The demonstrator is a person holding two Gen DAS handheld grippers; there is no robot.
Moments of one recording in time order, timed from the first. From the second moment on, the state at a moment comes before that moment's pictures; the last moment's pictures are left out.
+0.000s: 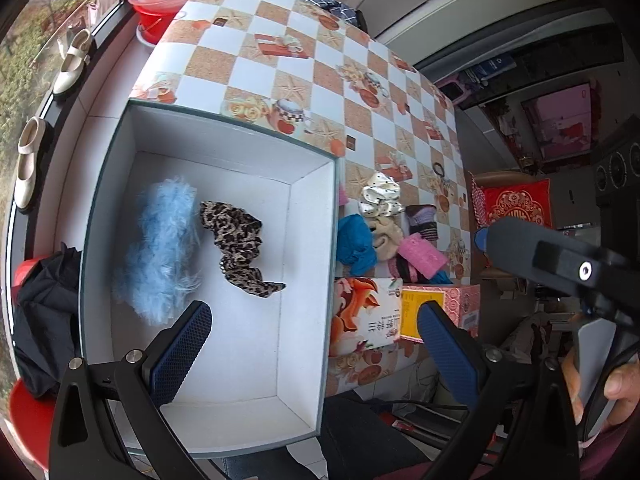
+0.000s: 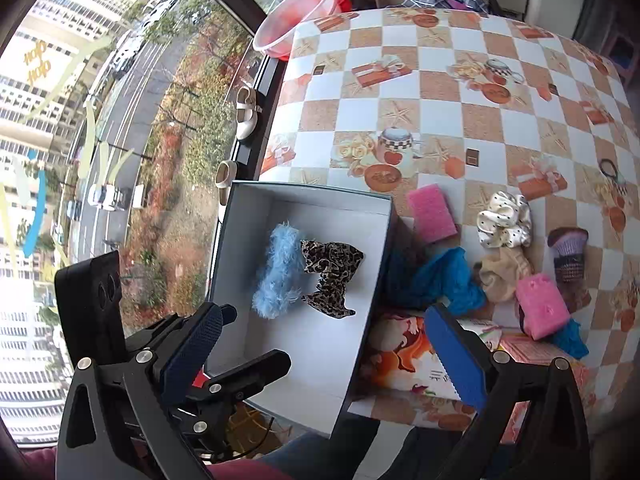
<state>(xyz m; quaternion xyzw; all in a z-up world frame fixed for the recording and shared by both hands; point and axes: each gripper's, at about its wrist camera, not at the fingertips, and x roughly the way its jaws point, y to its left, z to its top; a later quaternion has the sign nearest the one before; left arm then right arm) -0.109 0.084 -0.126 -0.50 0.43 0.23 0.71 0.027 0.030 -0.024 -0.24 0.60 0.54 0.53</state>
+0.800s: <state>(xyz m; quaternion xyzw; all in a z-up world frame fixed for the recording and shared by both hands) 0.086 0.073 -0.125 -0.39 0.56 0.25 0.69 0.281 -0.069 -0.132 -0.20 0.69 0.37 0.59</state>
